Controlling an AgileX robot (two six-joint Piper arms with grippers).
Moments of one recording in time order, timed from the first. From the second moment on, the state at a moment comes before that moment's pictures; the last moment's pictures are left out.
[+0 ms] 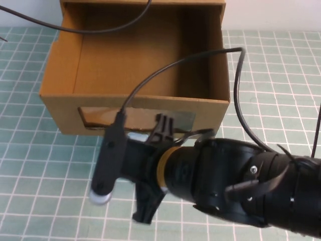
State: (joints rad) right arm 1.10 1.57 -1.17 -0.58 0.48 -0.03; left arm -0.19 2.00 -2.17 -0.67 1.05 0.49
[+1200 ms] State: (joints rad) right arm 1.10 1.76 -1.19 -1.57 0.61 0.96; left arm -0.19 2.00 -2.18 -0.67 1.07 0.48
